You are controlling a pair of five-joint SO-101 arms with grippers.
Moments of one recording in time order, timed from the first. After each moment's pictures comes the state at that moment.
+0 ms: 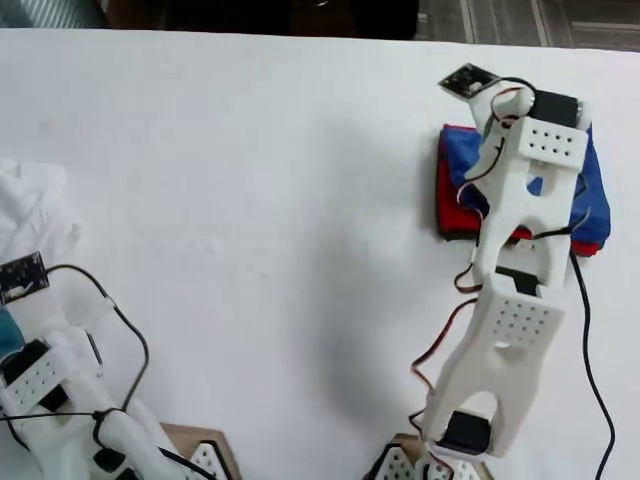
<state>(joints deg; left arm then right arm) -55.3 -43.2 76.1 47.7 -17.8 10.2 38.5 -48.8 99.9 53.5</state>
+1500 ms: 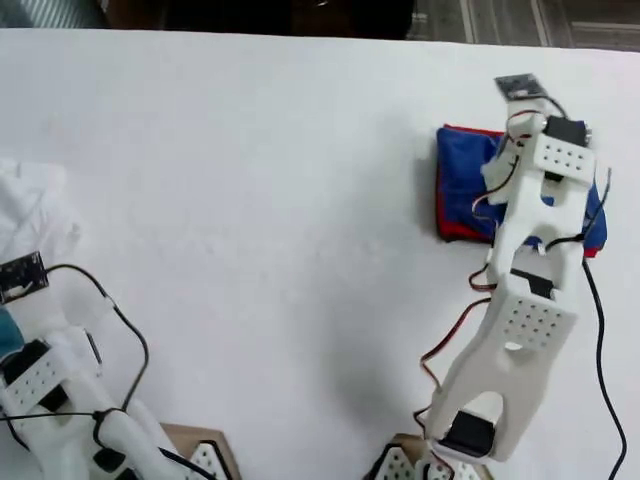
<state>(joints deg) -55.3 -43.2 76.1 47.5 -17.8 15.8 39.2 -38.9 83.1 29.1</state>
